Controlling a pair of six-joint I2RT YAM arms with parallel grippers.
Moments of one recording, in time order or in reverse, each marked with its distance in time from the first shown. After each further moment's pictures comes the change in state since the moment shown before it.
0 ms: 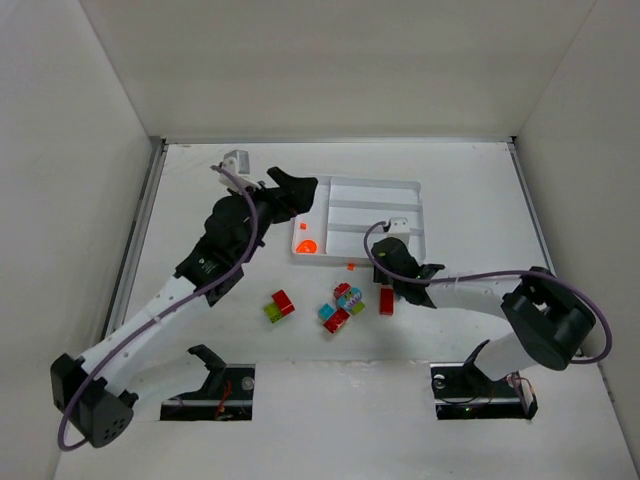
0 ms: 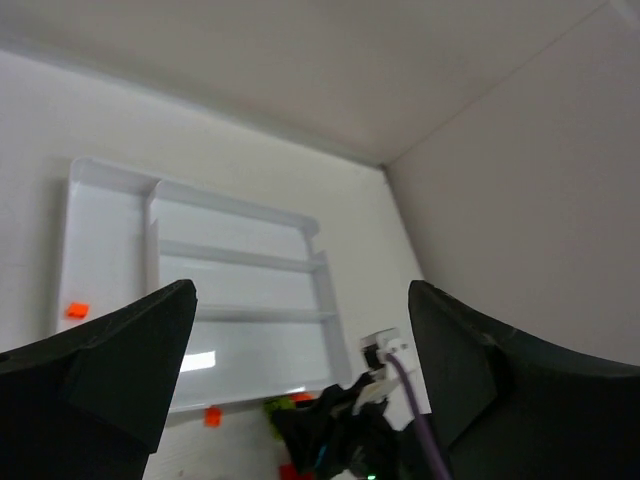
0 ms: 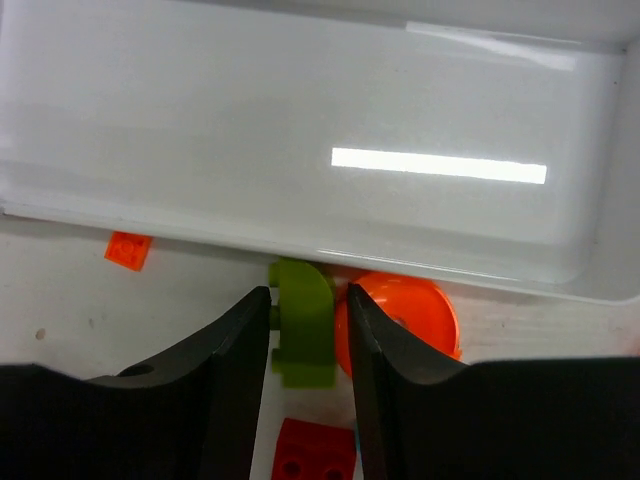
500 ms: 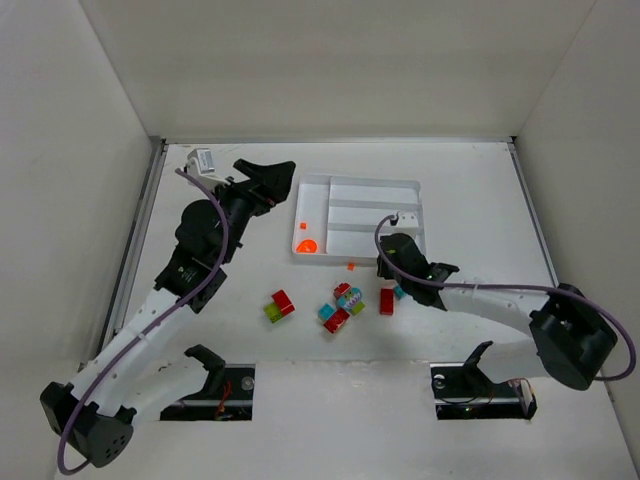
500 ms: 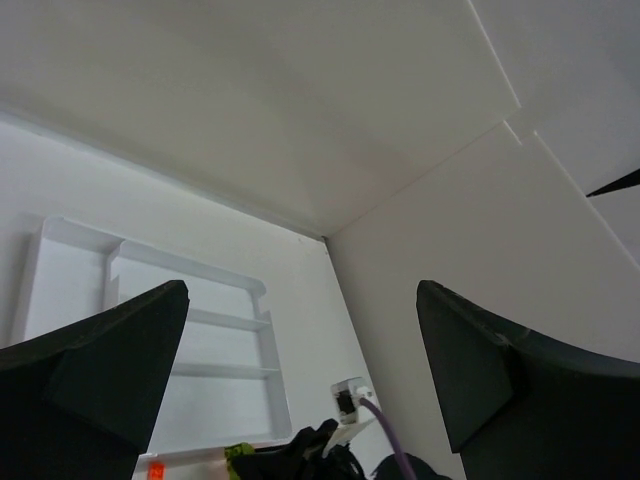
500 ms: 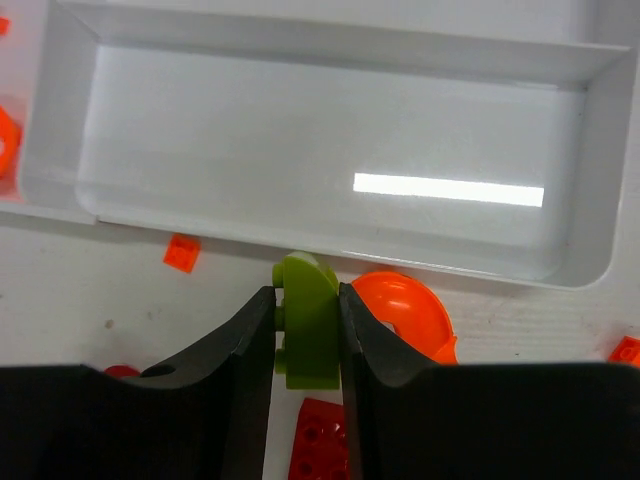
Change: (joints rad) left arm 0.088 -0.137 0.001 0.043 0.019 -0.107; right arm 0.005 -0.109 0.020 -0.055 -0.003 0.006
